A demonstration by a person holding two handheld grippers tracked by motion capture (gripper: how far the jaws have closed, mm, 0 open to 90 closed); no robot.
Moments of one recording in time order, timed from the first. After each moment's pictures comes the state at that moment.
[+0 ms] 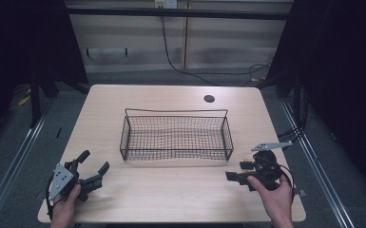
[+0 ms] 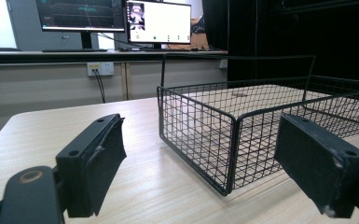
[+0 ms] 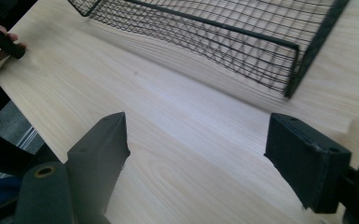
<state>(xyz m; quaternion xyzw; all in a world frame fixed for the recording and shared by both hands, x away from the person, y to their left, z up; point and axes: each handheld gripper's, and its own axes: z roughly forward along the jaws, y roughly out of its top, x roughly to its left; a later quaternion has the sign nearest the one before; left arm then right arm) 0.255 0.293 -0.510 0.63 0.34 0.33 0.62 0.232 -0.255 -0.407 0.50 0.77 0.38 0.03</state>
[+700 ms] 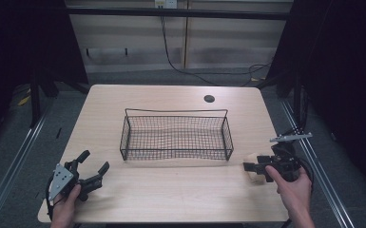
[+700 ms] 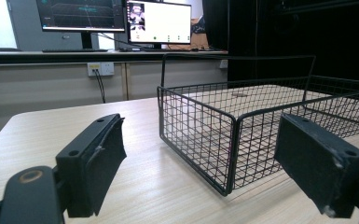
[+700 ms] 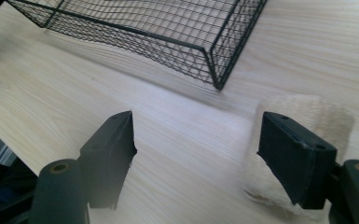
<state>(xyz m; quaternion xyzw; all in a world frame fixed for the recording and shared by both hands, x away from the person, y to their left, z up) 0.254 0.293 -0.510 0.63 0.34 0.33 0.62 0.243 -0.299 -0.394 0.55 0.76 0.35 0.05</state>
